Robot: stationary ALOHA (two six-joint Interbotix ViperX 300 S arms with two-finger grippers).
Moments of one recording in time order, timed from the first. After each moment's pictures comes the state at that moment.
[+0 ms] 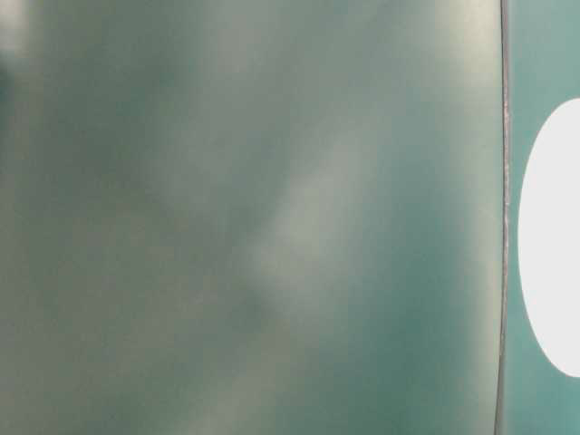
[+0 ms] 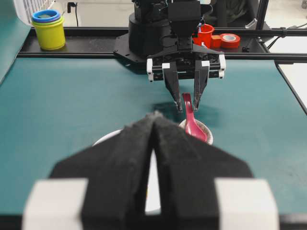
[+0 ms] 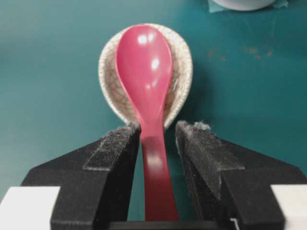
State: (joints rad) left arm 0.00 -0.96 1.17 0.02 -0.23 0.00; right arm 0.53 0.10 1.32 0.59 -1.08 0.06
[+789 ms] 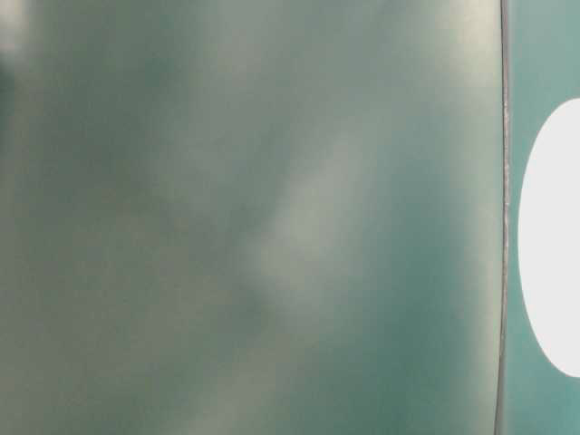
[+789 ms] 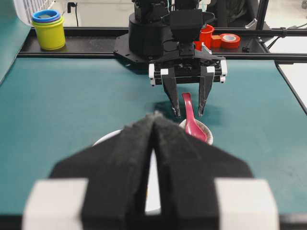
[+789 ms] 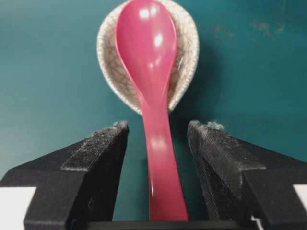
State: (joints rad) left arm 0.00 -0.96 1.17 0.01 -0.23 0.00; right arm 0.53 0.13 1.30 0.59 -1.02 0.06
